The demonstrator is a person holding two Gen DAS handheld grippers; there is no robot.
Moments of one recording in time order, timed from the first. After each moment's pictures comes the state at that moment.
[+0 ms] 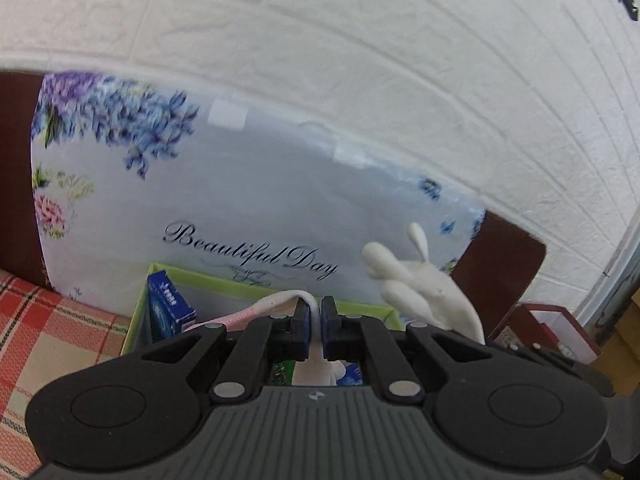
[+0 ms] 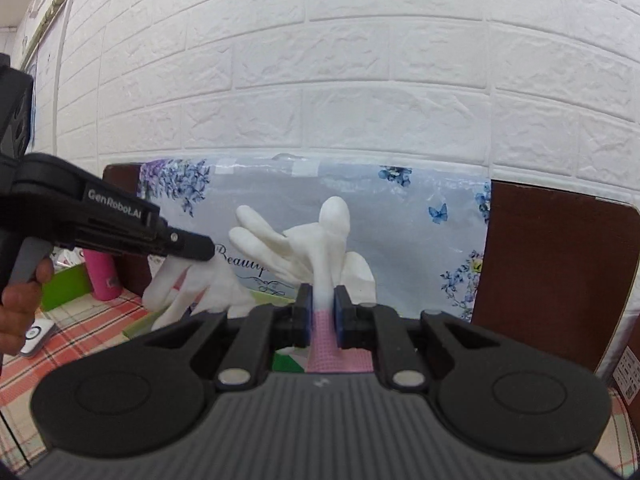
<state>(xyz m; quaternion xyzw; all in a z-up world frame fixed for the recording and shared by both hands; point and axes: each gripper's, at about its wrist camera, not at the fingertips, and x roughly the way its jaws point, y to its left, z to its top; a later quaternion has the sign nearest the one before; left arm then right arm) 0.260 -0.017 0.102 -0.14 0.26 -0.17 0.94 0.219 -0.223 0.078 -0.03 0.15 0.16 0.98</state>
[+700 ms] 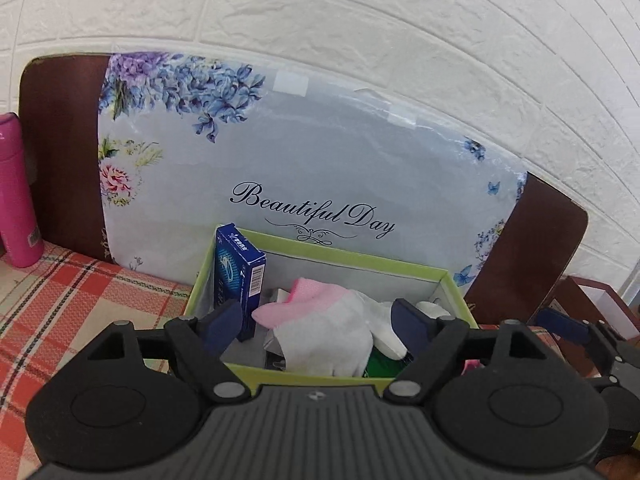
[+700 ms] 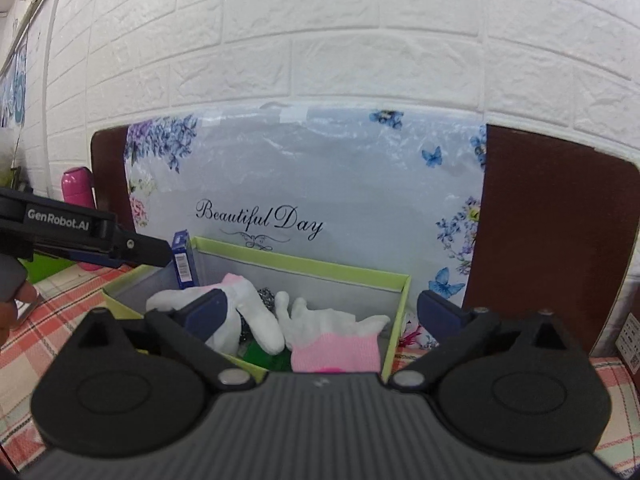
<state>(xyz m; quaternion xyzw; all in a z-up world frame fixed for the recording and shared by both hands) 0.210 -0.007 0.087 -0.10 0.27 -0.11 0.95 0.186 -0.234 0.069 -0.02 0.17 0.14 0.98</state>
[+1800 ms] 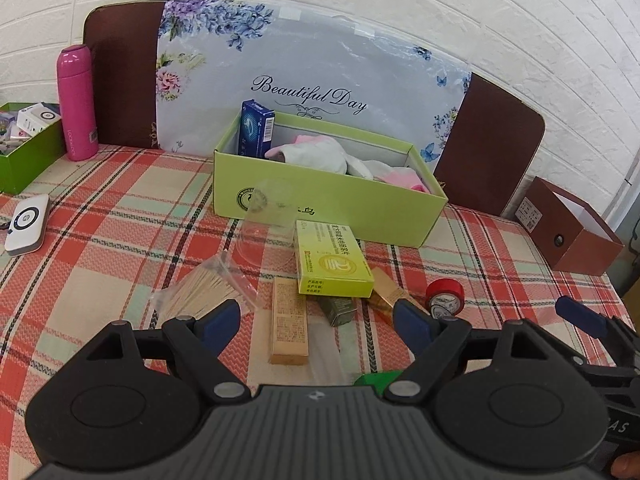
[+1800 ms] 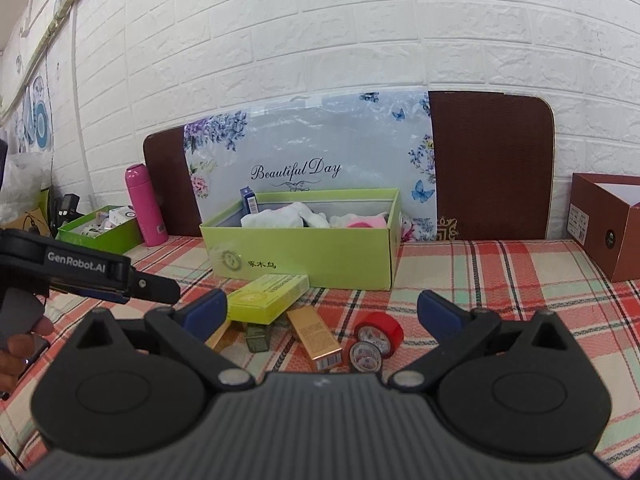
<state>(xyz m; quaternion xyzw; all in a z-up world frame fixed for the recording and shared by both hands) 0.051 -0.012 0.052 -0.09 0.34 -0.09 0.93 -0.003 -0.254 0.049 0.04 0.20 0.14 0.97</state>
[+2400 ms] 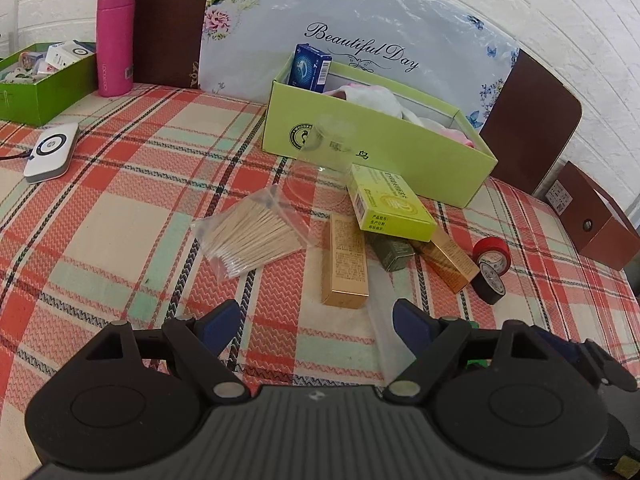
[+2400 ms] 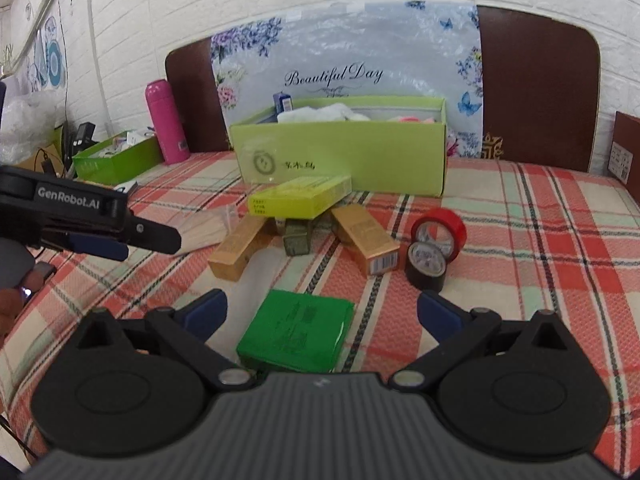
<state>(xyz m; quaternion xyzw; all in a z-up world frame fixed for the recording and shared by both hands) 0.043 0.022 0.008 -0.11 0.39 -0.07 0.91 0.004 -0.209 -0.016 0.01 0.31 0.17 0.93</state>
